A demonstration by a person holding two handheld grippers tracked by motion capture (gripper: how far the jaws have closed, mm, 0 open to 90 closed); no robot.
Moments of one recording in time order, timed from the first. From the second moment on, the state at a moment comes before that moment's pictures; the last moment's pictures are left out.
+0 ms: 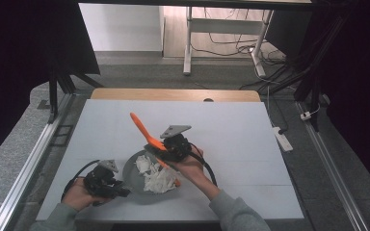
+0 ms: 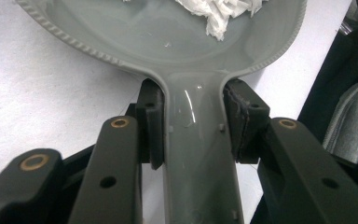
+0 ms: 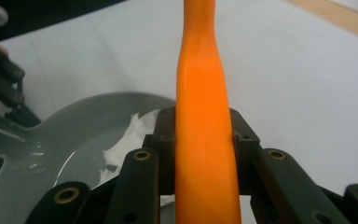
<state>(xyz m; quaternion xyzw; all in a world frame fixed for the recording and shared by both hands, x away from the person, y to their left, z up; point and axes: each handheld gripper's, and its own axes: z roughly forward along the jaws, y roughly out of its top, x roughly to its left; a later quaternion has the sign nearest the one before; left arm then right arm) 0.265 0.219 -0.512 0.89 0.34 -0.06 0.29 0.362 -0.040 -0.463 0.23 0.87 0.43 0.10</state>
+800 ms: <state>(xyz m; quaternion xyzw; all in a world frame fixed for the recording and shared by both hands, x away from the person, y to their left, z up) 0.262 0.216 -0.514 0.89 0.35 -0.06 0.29 0.373 -0.132 -0.470 0.35 0.84 0.39 0.15</state>
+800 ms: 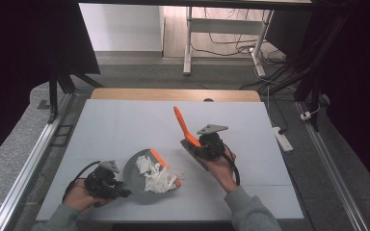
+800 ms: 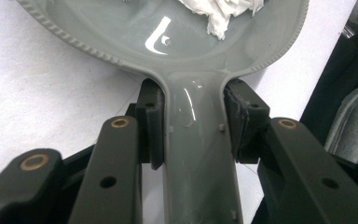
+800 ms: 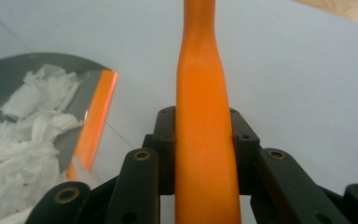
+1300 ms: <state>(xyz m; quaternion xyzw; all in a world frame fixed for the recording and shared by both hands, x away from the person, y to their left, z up) 0.262 0.216 -0.513 0.89 0.35 -0.06 0.29 0.367 -0.105 -0.490 0.34 0.86 0.36 0.12</state>
